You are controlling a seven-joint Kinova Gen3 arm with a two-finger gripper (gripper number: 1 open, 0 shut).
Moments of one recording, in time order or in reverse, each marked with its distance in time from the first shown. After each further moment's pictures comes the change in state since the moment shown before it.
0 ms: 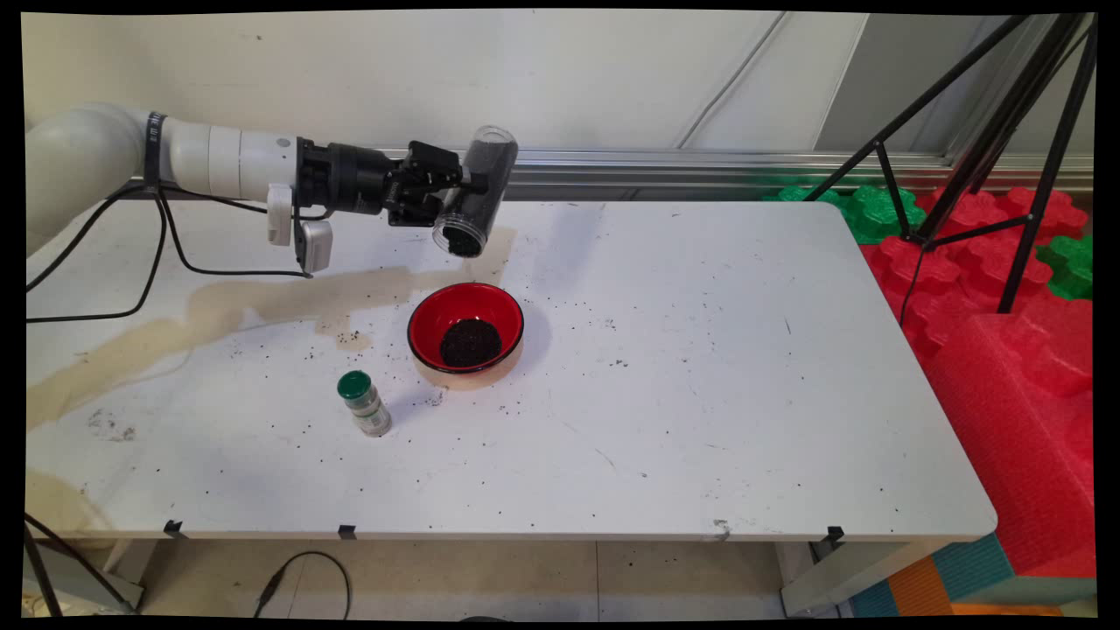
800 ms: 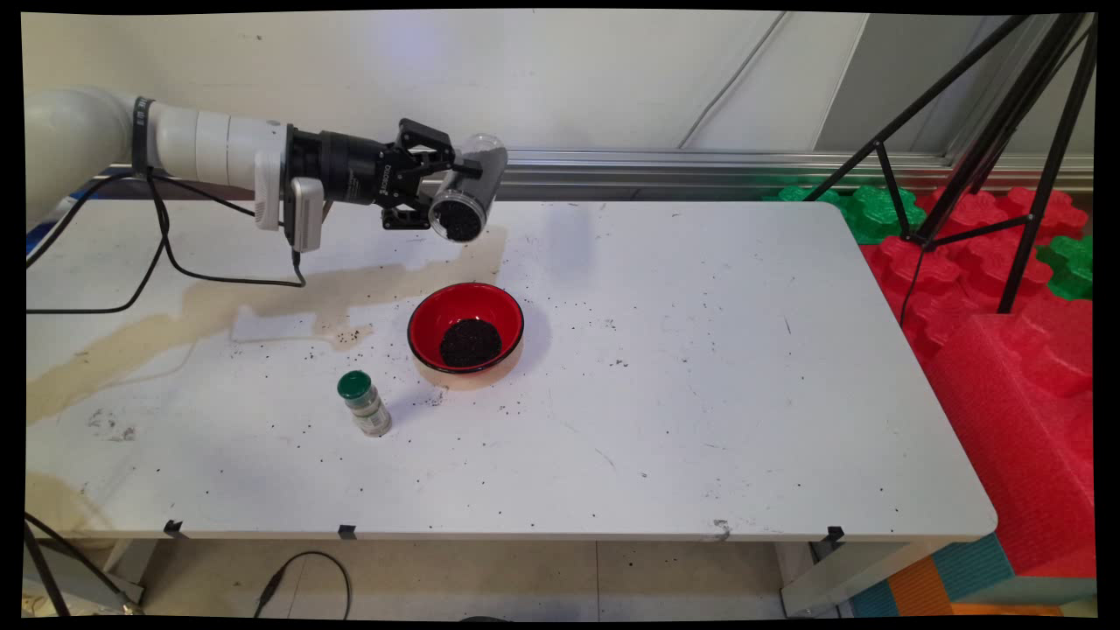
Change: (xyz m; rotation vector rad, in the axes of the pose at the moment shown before) arm -0.009 -0.010 -0.010 -0.004 0.019 -0.342
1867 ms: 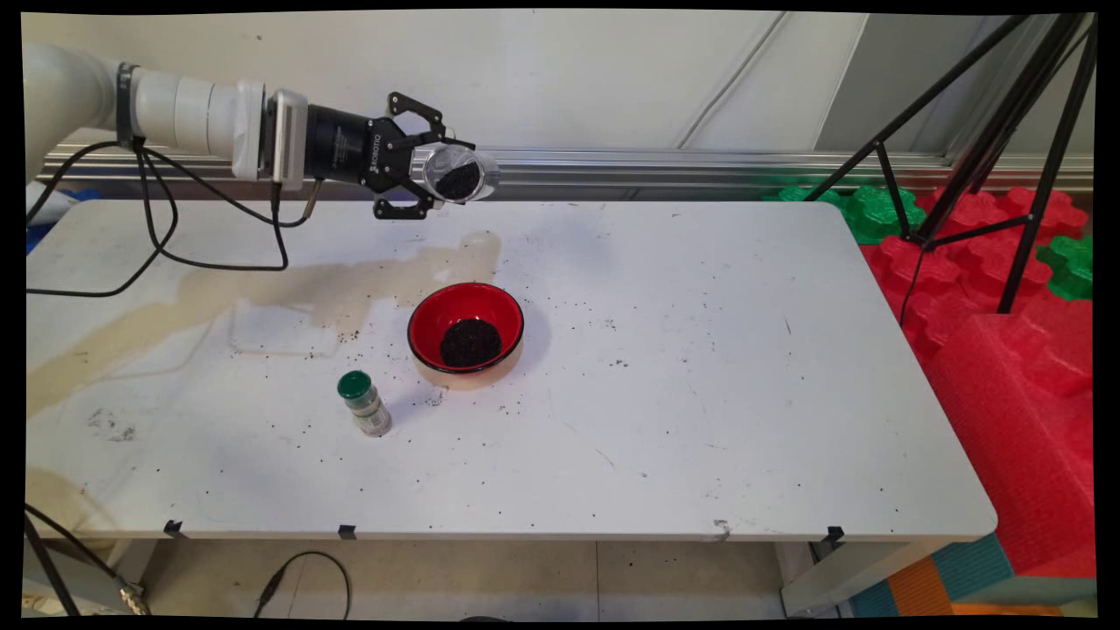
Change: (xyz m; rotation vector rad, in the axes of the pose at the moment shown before) arm -0.012 -0.026 -0.014 -0.025 0.058 -0.508
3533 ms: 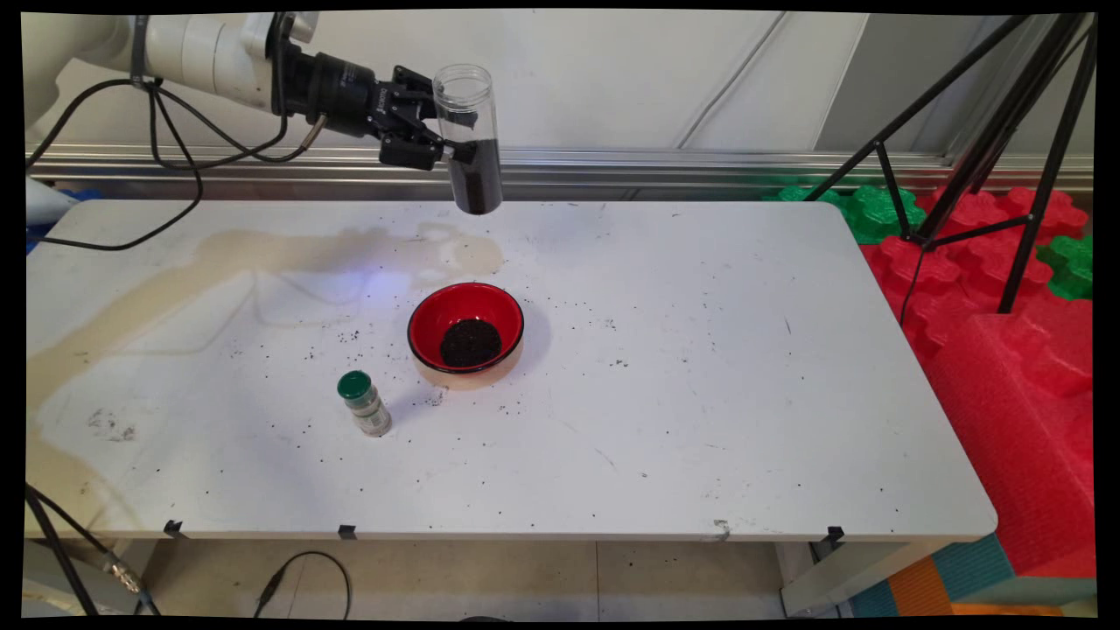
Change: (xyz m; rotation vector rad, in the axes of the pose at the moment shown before) arm -0.026 -0.059 0.003 -0.088 0.041 -0.844
